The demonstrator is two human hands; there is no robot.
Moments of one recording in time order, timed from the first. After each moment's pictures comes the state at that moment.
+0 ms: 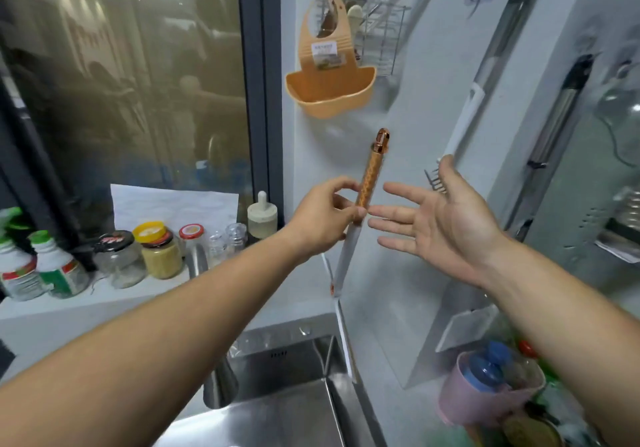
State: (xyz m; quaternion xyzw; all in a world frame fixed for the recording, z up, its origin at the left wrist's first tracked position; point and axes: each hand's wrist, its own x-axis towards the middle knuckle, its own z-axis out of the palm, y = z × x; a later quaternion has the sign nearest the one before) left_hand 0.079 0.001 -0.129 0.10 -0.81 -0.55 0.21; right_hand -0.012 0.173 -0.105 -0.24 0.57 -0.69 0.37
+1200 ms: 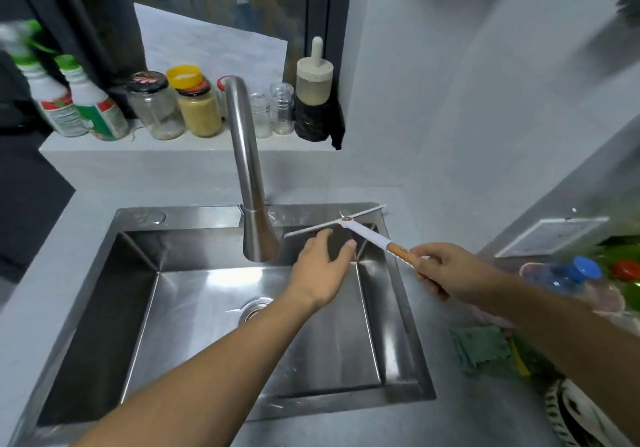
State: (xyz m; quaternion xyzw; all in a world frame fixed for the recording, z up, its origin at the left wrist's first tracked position) left_hand 0.176 0.029 -0.421 0.36 -0.76 -0.53 0.12; right_hand 0.020 0.192 -0.349 -0.28 0.83 -0.30 0.38
